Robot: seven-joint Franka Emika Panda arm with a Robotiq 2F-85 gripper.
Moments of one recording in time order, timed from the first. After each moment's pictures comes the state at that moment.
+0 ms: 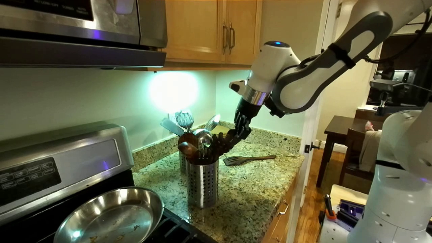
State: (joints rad) arm 0.09 -0.42 -0.13 -2.75 -0.42 2.75 -0.51
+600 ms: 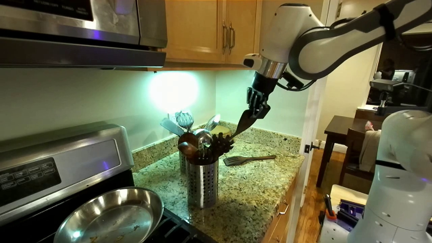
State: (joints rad) arm 0.11 -0.71 -0.11 -2.72 -0.38 2.39 -0.73
